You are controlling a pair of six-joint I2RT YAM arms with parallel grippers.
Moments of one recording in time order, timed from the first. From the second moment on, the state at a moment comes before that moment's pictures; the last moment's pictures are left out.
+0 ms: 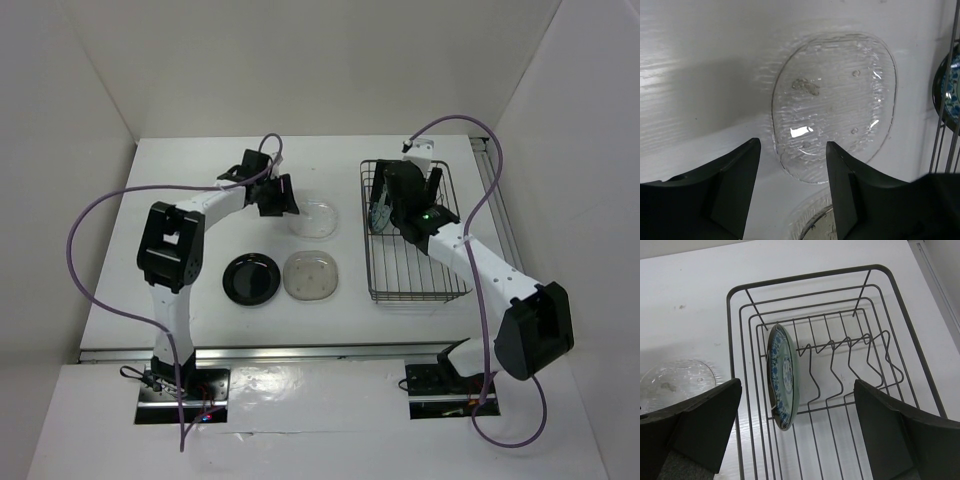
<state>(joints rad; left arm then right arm) -0.29 2.06 1.52 -0.34 0.30 -0.42 0.47 1.37 1.09 -0.18 0.63 0.31</state>
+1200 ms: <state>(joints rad) -0.24 1.63 1.45 -0.34 0.30 -0.32 0.35 1.34 0.94 0.15 -0.16 0.29</state>
